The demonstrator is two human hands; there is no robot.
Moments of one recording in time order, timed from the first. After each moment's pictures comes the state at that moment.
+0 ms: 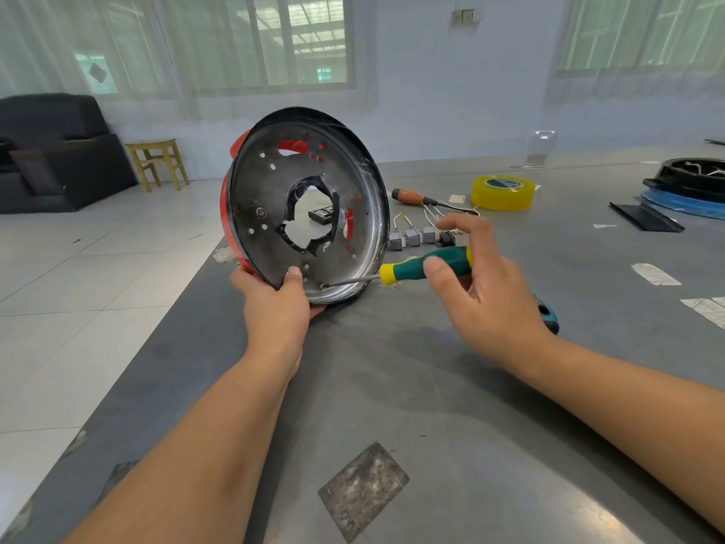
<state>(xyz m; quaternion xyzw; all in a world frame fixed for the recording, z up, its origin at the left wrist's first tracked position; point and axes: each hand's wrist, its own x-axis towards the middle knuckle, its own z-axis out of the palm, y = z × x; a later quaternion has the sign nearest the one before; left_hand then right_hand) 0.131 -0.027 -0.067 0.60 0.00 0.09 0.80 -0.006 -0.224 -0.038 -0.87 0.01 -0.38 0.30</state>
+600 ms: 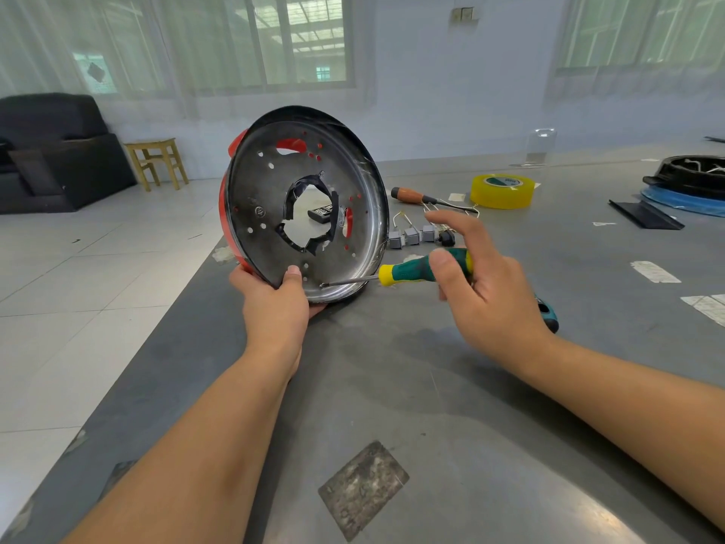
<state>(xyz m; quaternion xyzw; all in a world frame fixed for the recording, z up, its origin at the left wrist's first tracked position) 0.131 -0.027 -0.067 0.60 0.00 0.09 0.80 -0.007 -0.224 -0.038 -0.86 -0.02 -0.40 0.30</state>
